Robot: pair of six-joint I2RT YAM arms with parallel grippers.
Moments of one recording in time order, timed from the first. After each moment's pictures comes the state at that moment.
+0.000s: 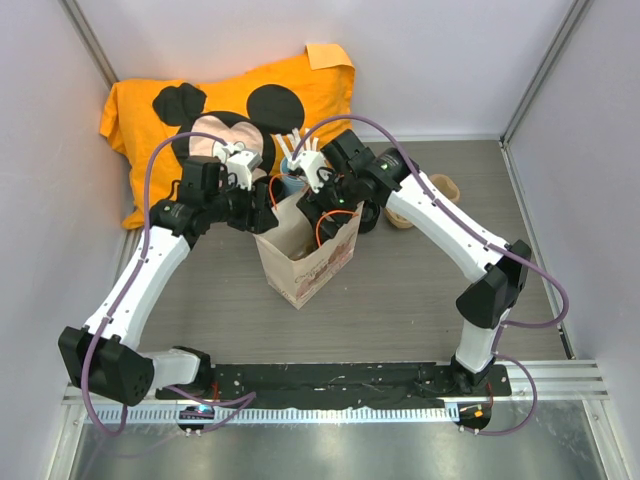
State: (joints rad) left arm -0.29 1.27 1.25 -0.67 0.41 -0.06; right arm 0.75 1.81 1.95 -1.09 -0.23 -0.23
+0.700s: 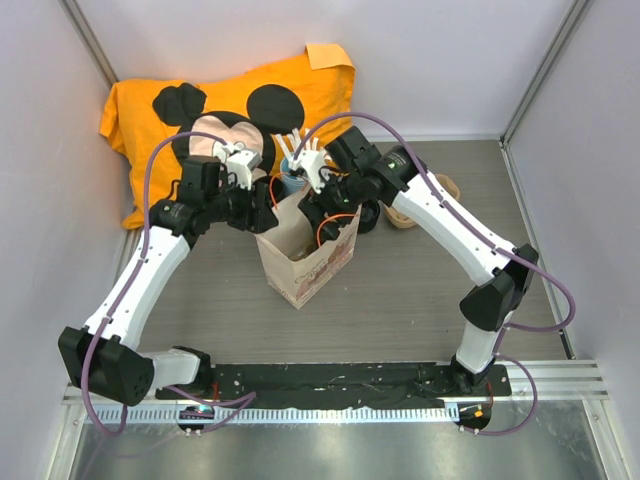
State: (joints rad) left arm -0.29 1.27 1.26 -0.67 0.41 -0.06; right arm 0.75 1.78 1.98 -1.12 -0.30 -0.26
